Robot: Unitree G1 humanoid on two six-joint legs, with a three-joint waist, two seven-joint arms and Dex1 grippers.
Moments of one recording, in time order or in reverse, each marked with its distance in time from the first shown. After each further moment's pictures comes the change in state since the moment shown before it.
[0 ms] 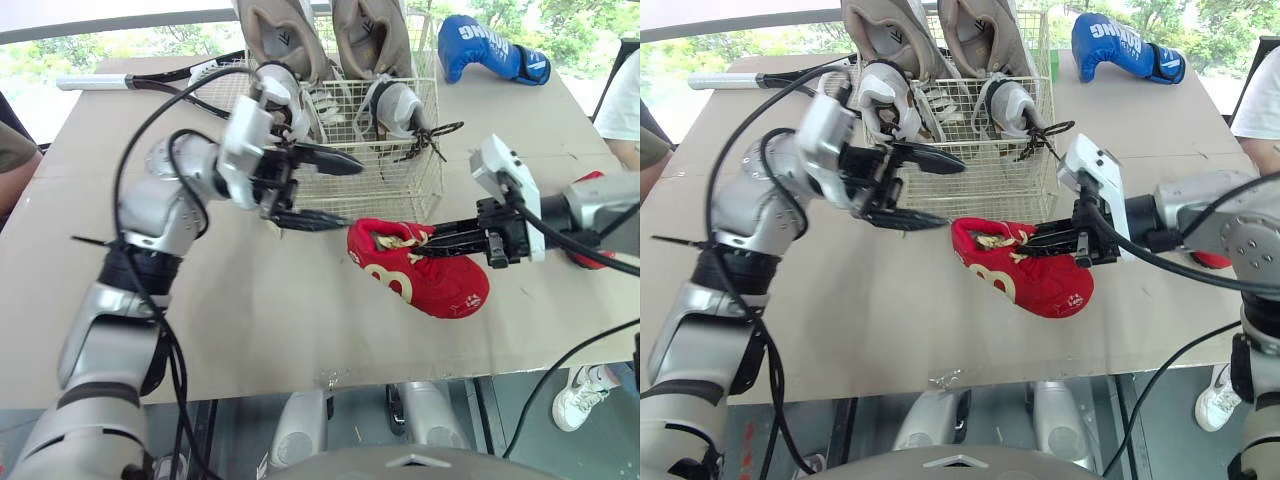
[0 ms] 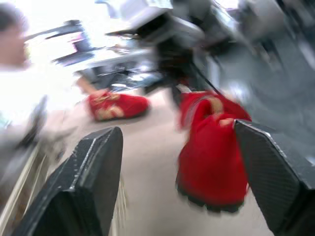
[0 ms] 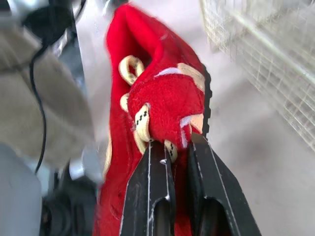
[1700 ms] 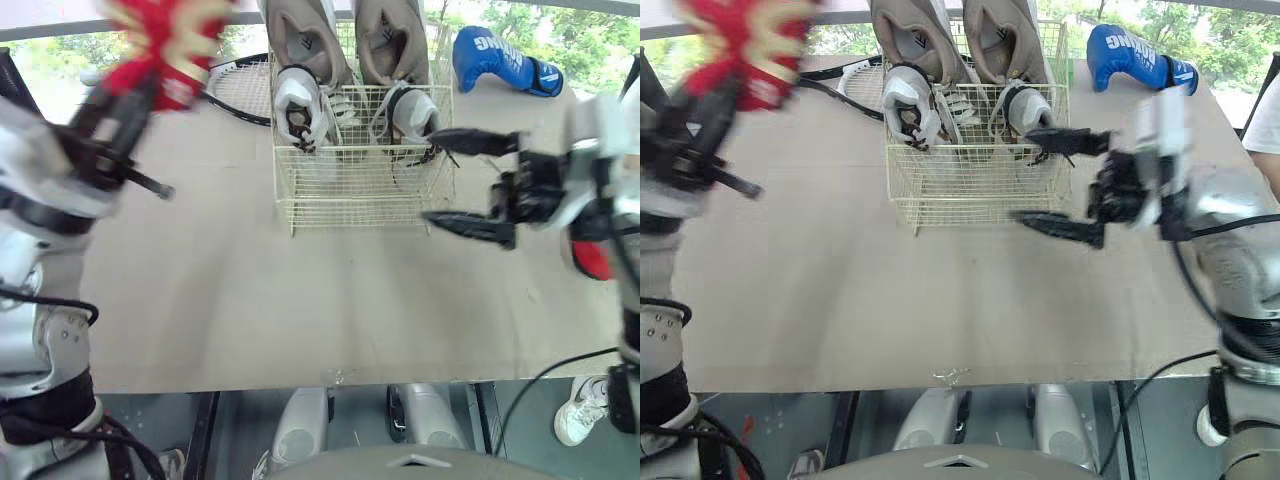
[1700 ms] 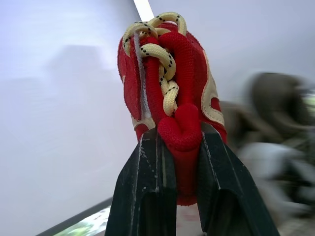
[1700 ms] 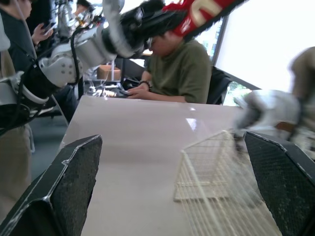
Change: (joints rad) left arm 0.507 0.031 0.539 -0.558 0.238 -0.246 0.618; right arm 0.111 -0.024 -0.060 0.174 -0.141 -0.779 0.244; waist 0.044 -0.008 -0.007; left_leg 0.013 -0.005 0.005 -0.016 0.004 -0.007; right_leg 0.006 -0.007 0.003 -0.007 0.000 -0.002
